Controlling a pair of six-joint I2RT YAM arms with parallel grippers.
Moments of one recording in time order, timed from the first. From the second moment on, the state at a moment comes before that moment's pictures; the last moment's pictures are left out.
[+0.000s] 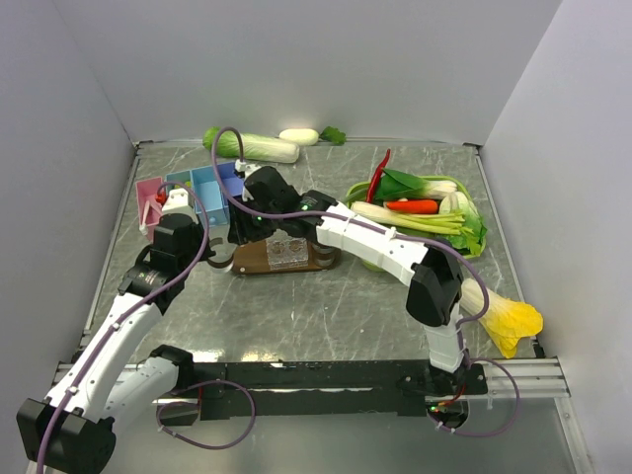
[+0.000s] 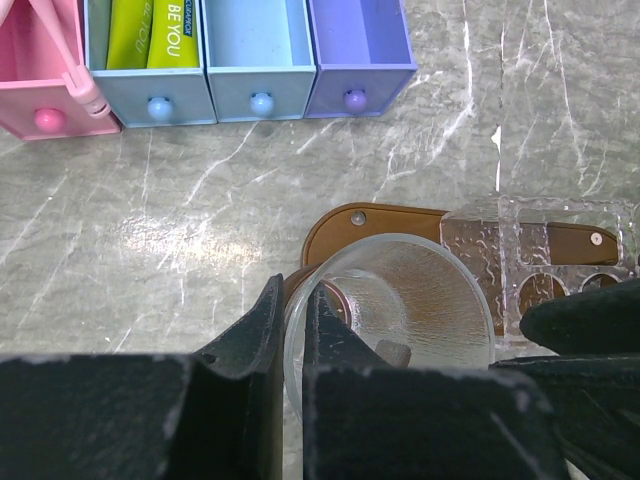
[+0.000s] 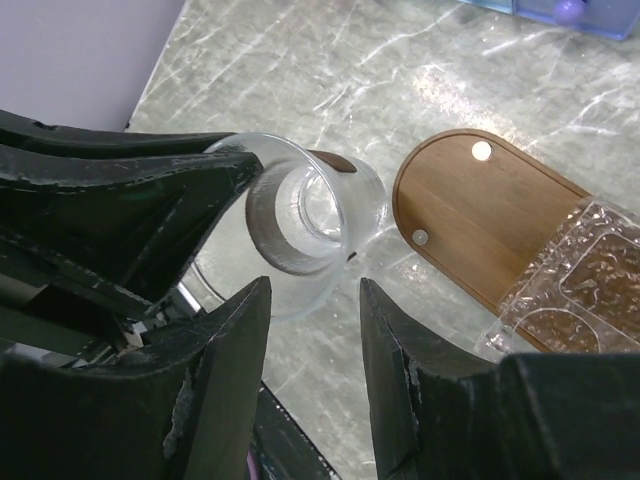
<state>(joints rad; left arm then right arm) -0.30 0.85 0.76 -0.43 -0.28 -0.39 0.97 1.96 1.86 -0.53 -0.11 0.54</state>
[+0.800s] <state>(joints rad) -0.30 0.83 0.76 -0.40 -0.22 -0.38 0.96 2.08 1.98 -0.61 -0.09 0.54</state>
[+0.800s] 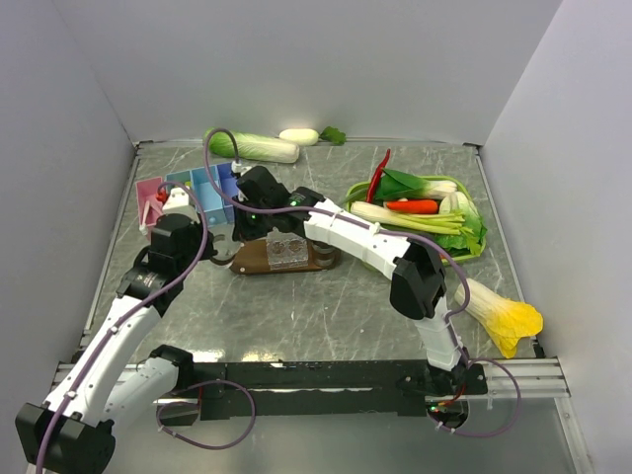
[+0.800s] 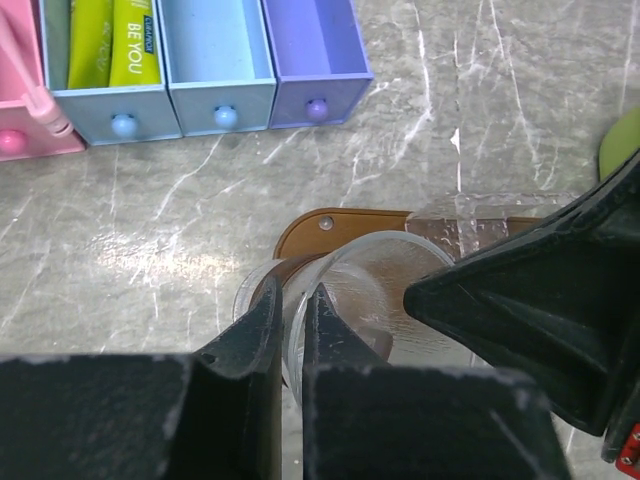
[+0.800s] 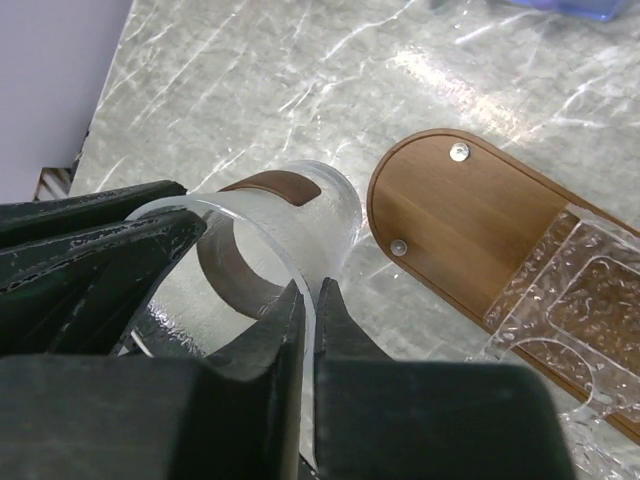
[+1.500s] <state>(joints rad) -0.30 0.78 0.76 -0.27 0.15 -0.33 0.90 1.99 1.90 -0.68 -0.26 0.18</state>
